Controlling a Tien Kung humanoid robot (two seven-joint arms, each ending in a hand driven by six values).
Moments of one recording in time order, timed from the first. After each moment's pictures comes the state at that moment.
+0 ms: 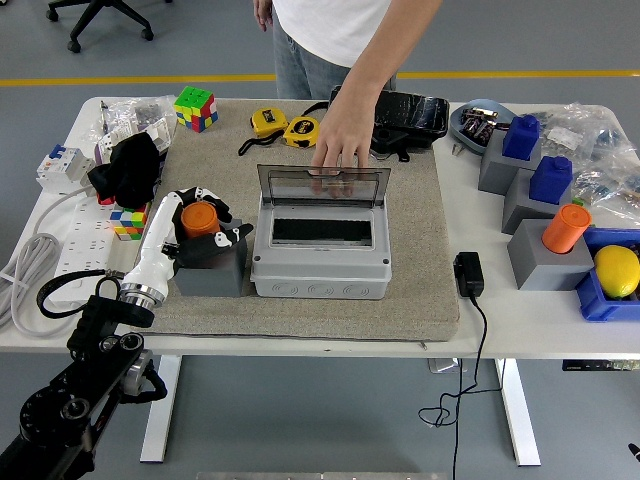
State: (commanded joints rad) left arm -0.22 0.05 -1.19 -1.10 1.30 0.20 -0.34; right arm 0.10 -0.20 1.74 0.22 -1.74 0.00 -0.01
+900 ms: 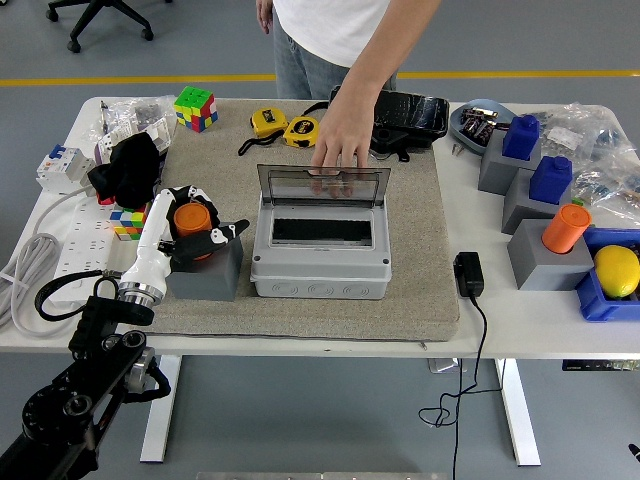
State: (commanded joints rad) left arm -0.23 0.04 -1.18 -1.09 1.27 0.26 -0.35; right arm 0.10 -0.19 1.75 0.22 -1.74 0.00 -0.01
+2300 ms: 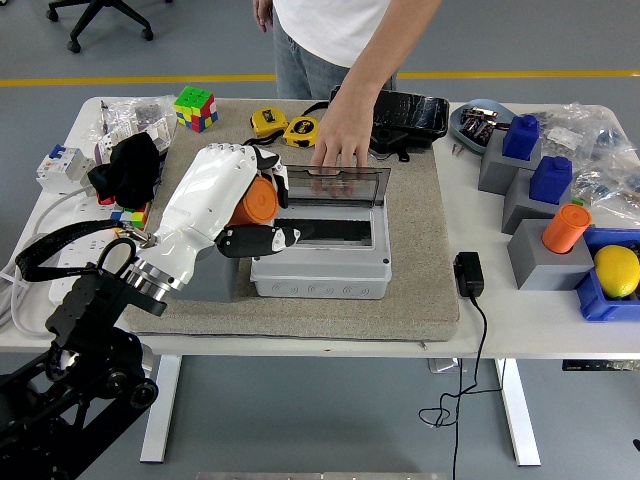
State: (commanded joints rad) left arm -0.23 0.27 -0.91 -1.78 2.26 0.33 0.09; right arm 0.11 -0.21 1.74 0.22 -1.74 0.00 -0.01
